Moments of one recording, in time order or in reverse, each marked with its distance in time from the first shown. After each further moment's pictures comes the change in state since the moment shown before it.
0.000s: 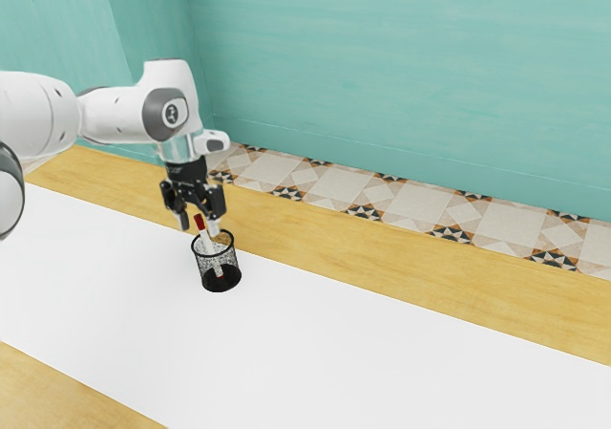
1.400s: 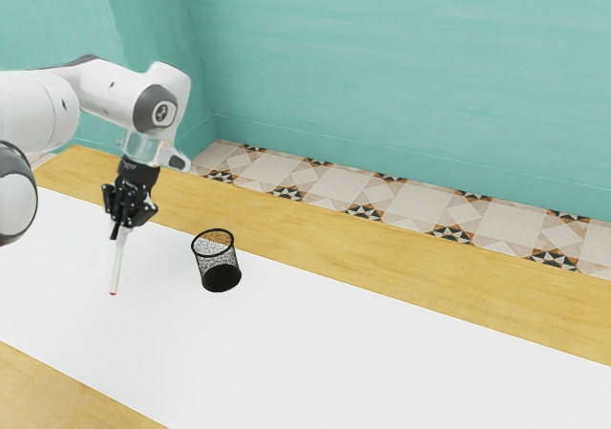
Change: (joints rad) arm 0.010 0.066 0.055 0.139 0.381 -0.435 0.018
